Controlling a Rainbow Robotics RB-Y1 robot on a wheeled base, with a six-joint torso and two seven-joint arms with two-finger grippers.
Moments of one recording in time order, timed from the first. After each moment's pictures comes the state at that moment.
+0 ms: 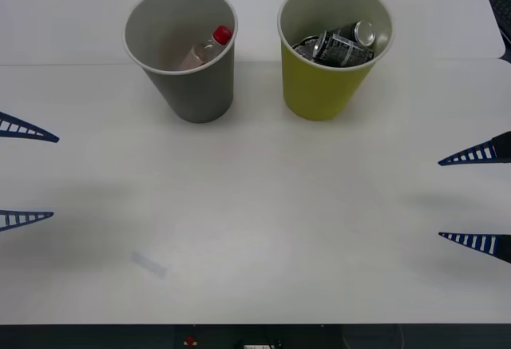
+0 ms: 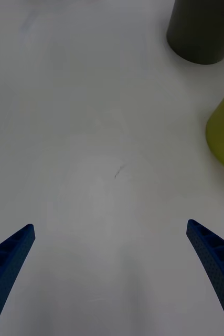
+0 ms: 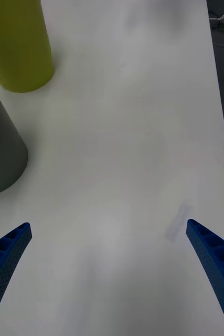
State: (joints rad) right arm 0.26 -1.13 -0.26 -2.01 1.31 -1.13 -0.09; left arm 0.22 1.35 0.26 -1.80 -0.95 -1.20 -0.08
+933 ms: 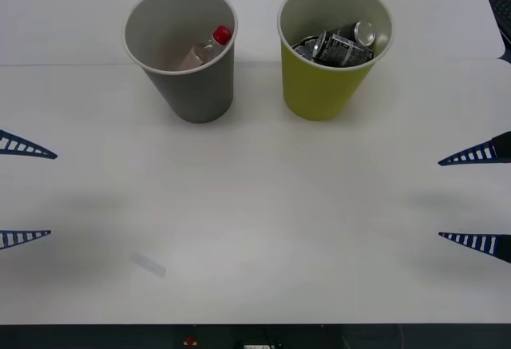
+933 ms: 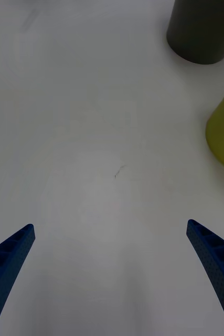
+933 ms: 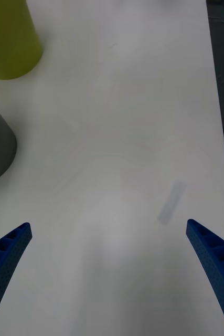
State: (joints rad) right arm 0.26 -1.13 -0.26 -2.01 1.31 -1.13 -0.09; left arm 0.33 1.33 0.31 -1.87 -1.01 -1.16 -0.10
